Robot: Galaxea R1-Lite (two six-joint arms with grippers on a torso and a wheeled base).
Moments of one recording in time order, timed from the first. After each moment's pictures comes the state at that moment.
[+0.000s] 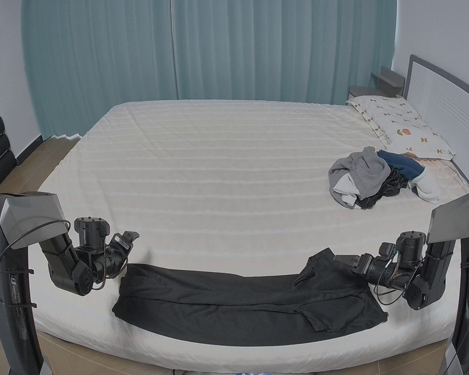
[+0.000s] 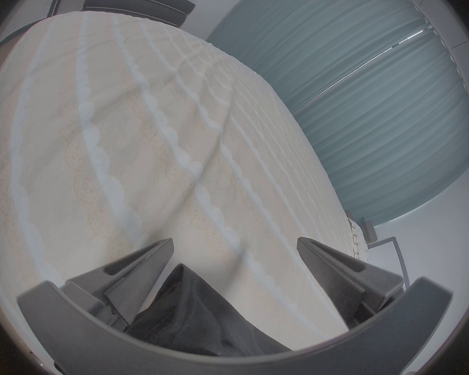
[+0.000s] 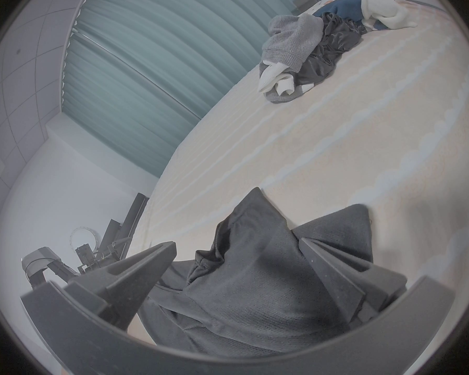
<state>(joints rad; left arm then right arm) -0.04 2.34 -0.70 -1.06 -0.01 -1.00 0.06 2.40 -0.45 -1.47 0.46 0.61</state>
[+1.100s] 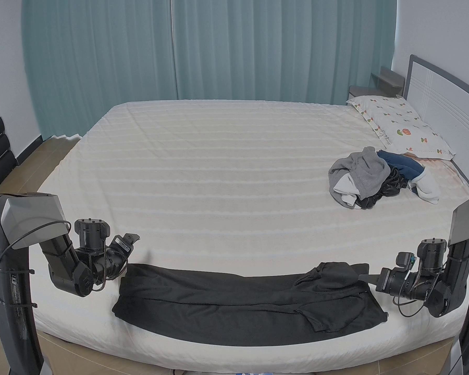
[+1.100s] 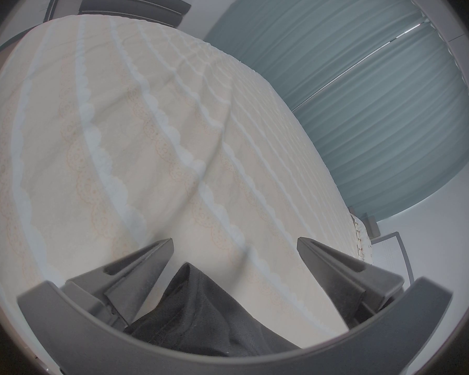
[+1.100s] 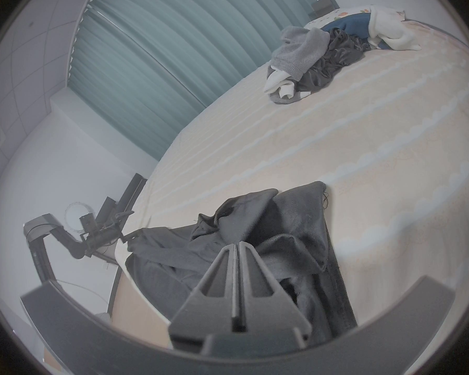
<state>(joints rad) -0.04 2.35 -0.70 -1.07 -0.01 -0.97 -0.03 2.28 -0.22 -1.47 0.54 0.41</state>
